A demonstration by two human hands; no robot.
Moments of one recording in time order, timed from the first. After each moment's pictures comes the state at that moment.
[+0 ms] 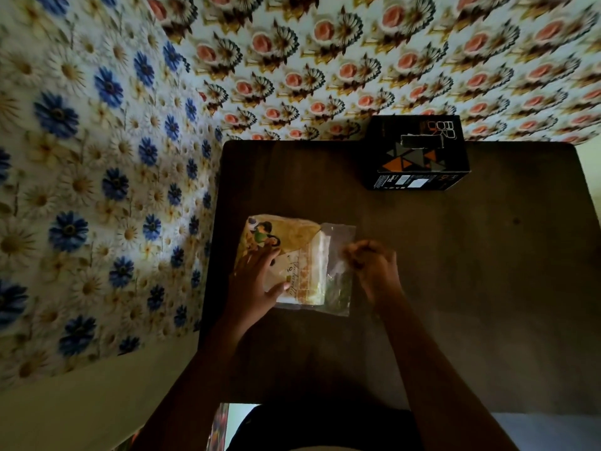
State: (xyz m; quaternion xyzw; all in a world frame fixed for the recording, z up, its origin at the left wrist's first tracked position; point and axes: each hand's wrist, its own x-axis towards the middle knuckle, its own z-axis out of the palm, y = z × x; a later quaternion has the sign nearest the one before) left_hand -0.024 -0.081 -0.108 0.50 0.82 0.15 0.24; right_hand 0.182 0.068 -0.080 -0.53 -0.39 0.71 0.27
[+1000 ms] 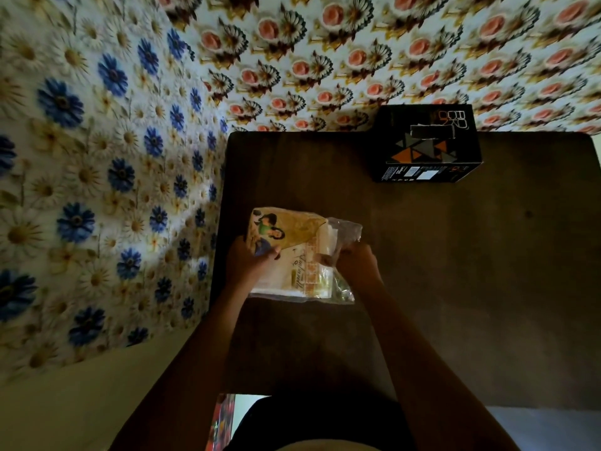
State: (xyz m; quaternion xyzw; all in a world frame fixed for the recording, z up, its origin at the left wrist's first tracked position) left_hand -0.047 -0.048 -0.105 0.11 0.87 0.31 0.36; right_hand 0.145 0.059 -0.108 -0.58 -0.63 0.52 0.03
